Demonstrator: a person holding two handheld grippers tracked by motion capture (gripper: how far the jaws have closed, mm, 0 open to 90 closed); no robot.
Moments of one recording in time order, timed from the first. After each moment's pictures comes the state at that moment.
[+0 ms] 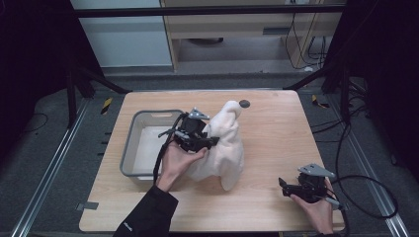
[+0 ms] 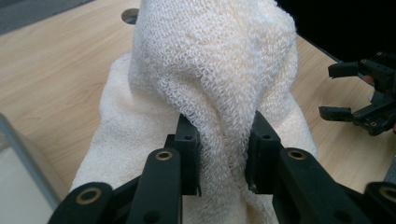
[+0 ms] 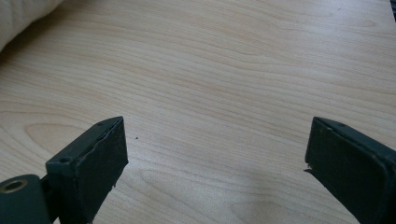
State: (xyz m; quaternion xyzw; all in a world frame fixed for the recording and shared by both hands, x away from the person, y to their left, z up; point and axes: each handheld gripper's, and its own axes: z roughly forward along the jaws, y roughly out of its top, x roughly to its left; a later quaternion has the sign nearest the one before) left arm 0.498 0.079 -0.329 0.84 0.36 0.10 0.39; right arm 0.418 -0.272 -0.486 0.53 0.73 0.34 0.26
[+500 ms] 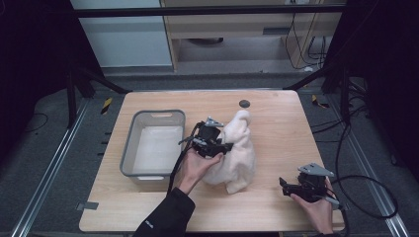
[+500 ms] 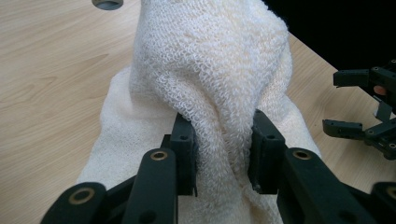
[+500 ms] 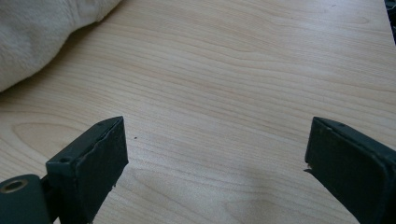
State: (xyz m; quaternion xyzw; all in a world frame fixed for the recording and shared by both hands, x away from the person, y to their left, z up) left arm 0.510 0.044 -0.376 0.83 0.38 0.07 0.41; right arm 0.420 -0.273 -0.487 0.53 0.73 0.33 0.27
